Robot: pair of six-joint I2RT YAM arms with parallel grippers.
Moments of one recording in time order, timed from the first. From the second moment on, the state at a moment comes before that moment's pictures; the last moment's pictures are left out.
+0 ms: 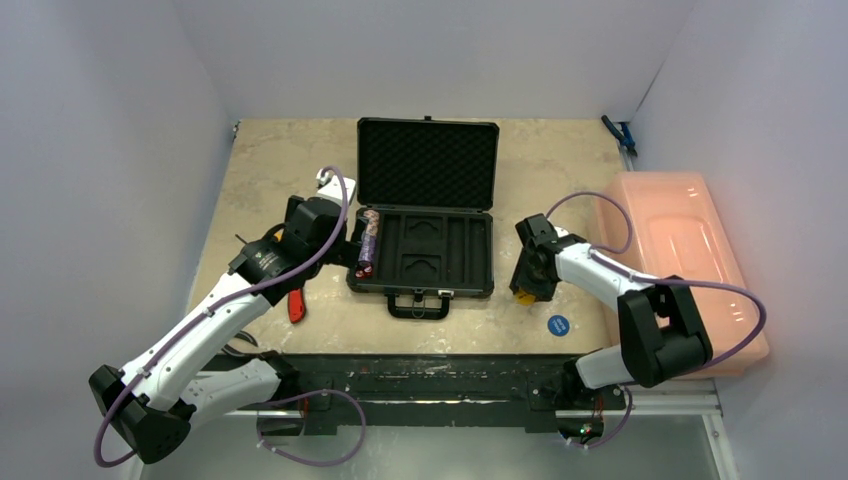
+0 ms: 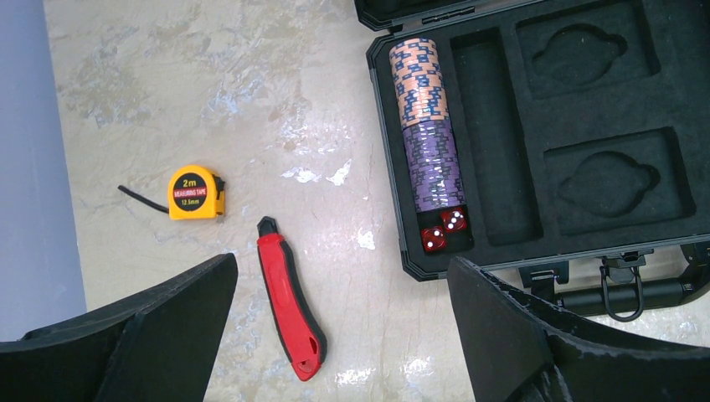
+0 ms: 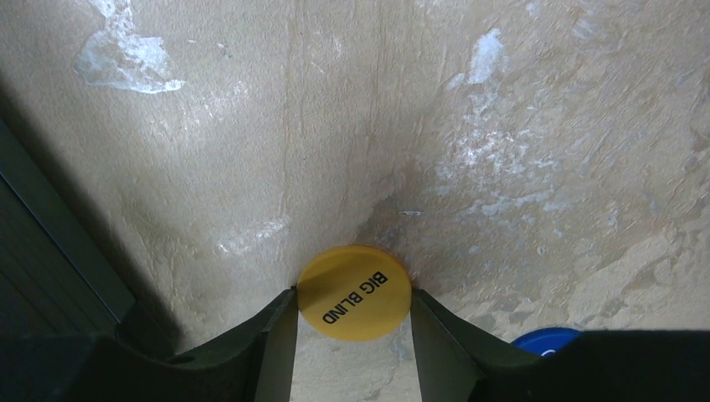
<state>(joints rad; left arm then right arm) -0.65 1.00 1.04 -0.76 -0.48 -0.14 0.35 1.42 0.73 -0.62 0.19 0.72</state>
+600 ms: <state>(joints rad) -0.65 0.98 1.03 -0.75 -0.46 -0.14 0.36 1.38 0.89 -0.75 0.19 0.71</state>
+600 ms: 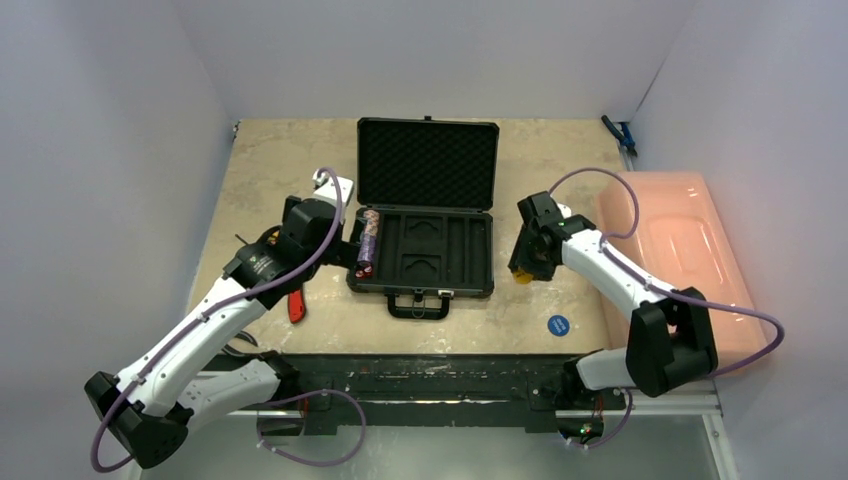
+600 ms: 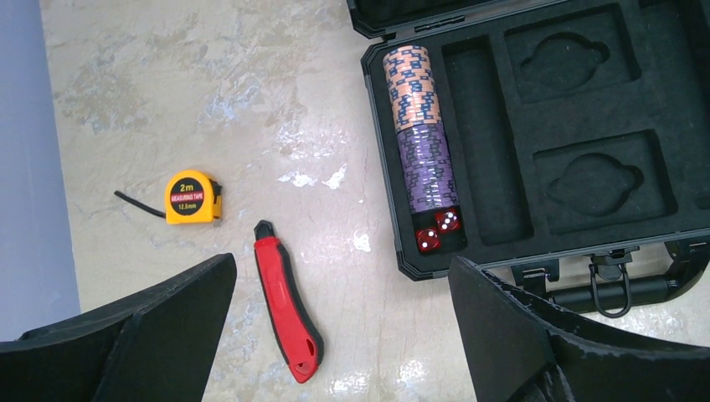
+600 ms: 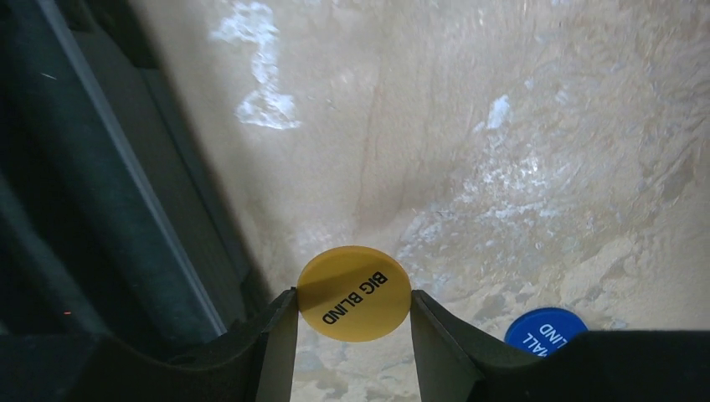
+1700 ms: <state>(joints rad) -0.64 0.85 1.02 -0.75 -0.47 -0.13 0.67 1.80 1.56 -0.83 0.19 0.67</state>
